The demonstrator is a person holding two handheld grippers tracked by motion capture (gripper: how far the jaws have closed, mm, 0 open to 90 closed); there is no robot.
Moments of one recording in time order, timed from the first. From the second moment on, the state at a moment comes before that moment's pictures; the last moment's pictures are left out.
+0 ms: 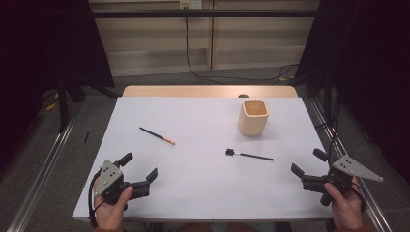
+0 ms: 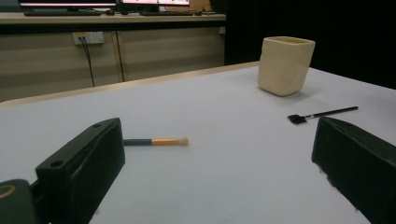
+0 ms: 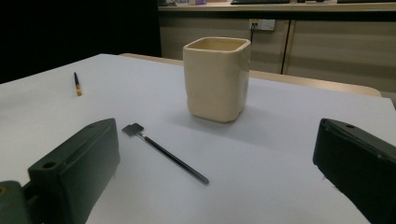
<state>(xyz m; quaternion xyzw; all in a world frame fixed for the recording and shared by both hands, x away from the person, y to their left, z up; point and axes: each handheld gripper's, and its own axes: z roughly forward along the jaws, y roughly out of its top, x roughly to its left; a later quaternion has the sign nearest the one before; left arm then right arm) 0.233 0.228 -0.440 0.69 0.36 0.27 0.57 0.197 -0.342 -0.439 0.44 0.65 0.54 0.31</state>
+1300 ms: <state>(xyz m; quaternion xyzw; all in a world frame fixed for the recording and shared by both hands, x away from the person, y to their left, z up) 0.264 0.208 -0.422 0.72 0.30 0.23 0.58 0.194 -0.340 -0.440 0.43 0.67 0.53 0.30</state>
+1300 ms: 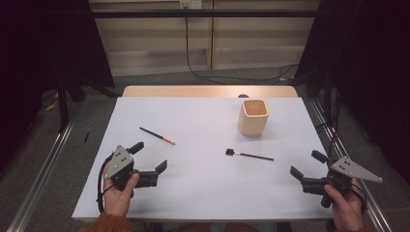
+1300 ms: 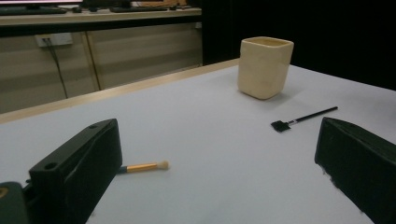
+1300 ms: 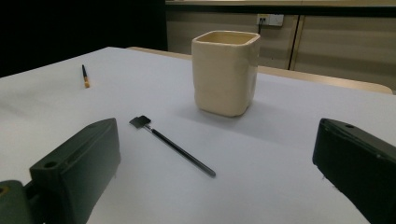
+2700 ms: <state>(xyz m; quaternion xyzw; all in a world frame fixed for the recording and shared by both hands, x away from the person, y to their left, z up) 0.353 0.207 -0.376 0.71 0.32 0.24 0.57 0.196 -0.339 -0.442 0.43 0.67 0.54 0.27</state>
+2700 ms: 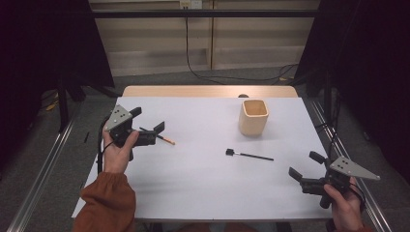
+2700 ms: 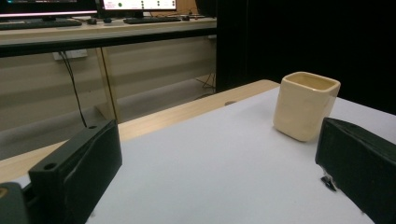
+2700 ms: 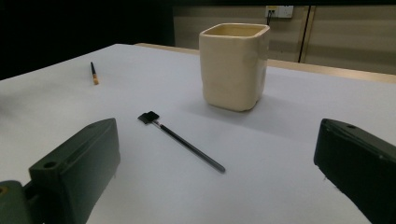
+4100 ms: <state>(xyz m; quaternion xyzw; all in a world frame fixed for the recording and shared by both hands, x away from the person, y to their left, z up) 0.441 0.195 -0.351 0.76 0.33 0.24 0.50 0.197 -0.337 -0.443 0.42 0.68 0.54 0.26</state>
